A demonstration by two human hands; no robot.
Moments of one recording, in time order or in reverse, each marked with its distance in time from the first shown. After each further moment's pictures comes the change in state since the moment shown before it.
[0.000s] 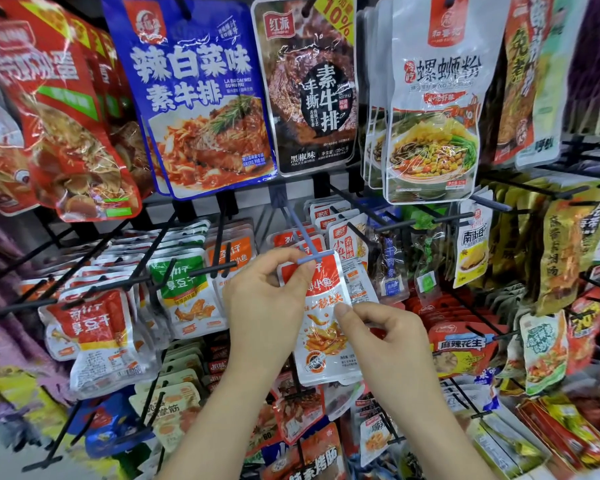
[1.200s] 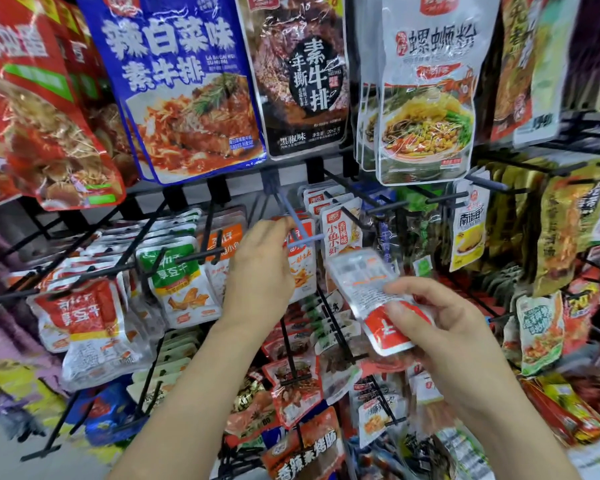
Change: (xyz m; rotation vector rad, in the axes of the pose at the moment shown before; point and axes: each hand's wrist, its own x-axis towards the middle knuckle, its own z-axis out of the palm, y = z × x) left_hand 0.032 -0.033 0.006 0.667 -0.159 0.377; right_hand -0.008 0.014 -0.056 0.451 -0.130 0.156
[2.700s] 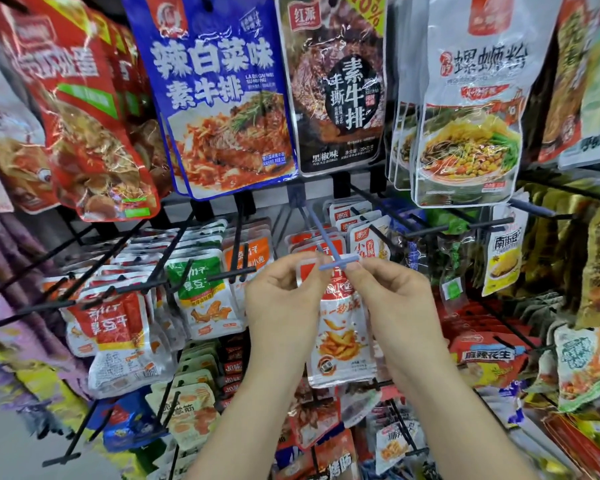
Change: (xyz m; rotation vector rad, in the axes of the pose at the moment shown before) left_hand -0.014 0.037 -0.023 -0.928 0.159 -0.601; right_hand 0.058 -0.008 0.074 -0.010 0.139 -0.085
